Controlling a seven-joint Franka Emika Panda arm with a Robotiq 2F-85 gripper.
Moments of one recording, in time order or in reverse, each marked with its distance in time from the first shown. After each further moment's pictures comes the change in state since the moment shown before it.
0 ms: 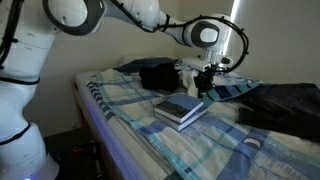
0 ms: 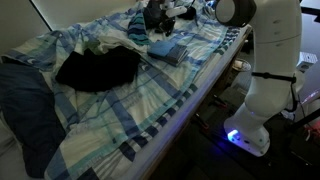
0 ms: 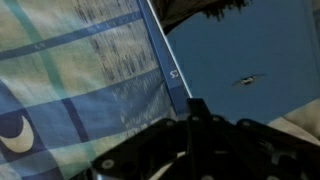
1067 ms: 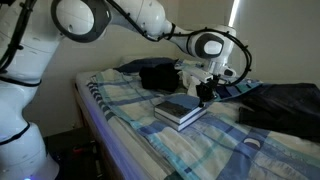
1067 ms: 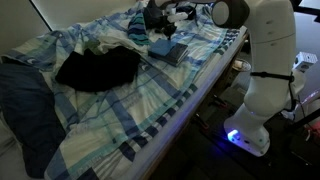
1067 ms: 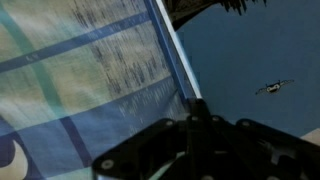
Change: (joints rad) arm -0.034 0.067 0.000 0.012 0.027 0.014 0.004
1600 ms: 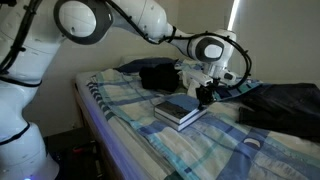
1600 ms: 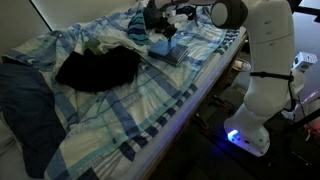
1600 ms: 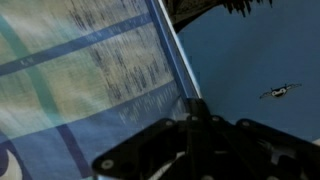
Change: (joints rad) arm -0.003 0.020 0.000 0.000 0.000 0.002 0.000
